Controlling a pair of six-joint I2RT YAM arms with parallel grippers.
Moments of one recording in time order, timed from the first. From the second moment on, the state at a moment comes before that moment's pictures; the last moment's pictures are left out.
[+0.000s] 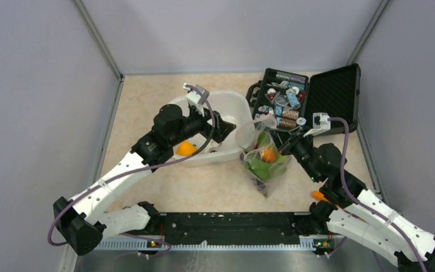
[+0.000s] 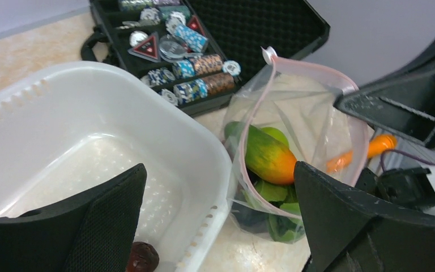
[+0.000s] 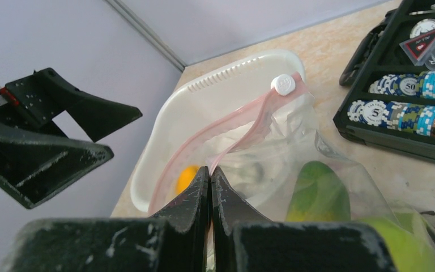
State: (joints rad) left arm -0.70 1.09 1.02 -0.06 0.19 -0.29; right arm 0.82 0.58 0.63 -0.02 0.33 0.64
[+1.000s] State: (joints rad) left arm -0.97 1.12 0.82 0.09 0.06 -0.40; right arm 0.82 0.68 0.64 -0.01 0.40 0.68
